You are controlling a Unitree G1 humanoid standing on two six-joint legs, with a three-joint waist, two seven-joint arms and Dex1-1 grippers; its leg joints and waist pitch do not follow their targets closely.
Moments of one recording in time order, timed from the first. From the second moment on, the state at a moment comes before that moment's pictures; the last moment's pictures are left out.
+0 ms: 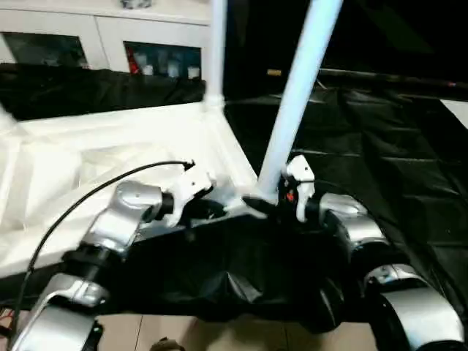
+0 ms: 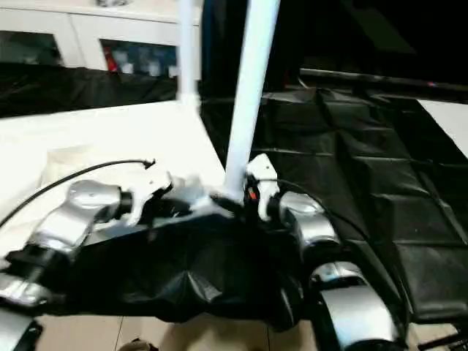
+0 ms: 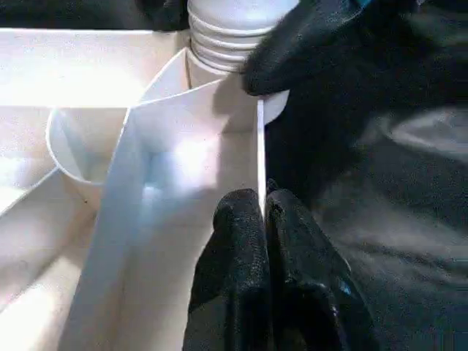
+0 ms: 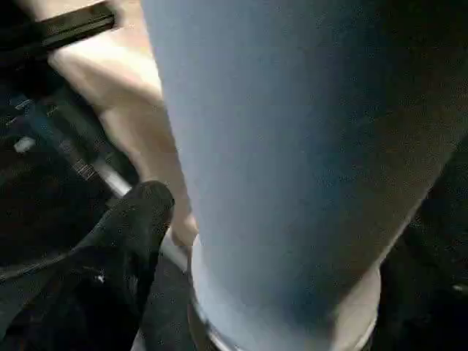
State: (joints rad) left arm -0.57 0.40 -0.24 0.48 0.02 0.22 -1.14; right arm -0.70 -0.17 0.04 1.01 0.07 -0.12 1.05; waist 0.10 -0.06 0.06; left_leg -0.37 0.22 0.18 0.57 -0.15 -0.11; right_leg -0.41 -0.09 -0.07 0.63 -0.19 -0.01
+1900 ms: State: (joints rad) left arm -0.56 0.41 -0.25 0.47 0.01 0.18 -1.21; right arm -0.67 -0.22 0.08 0.98 0.05 -0.15 1.16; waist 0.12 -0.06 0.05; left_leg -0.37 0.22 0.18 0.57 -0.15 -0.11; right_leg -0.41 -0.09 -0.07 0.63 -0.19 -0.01
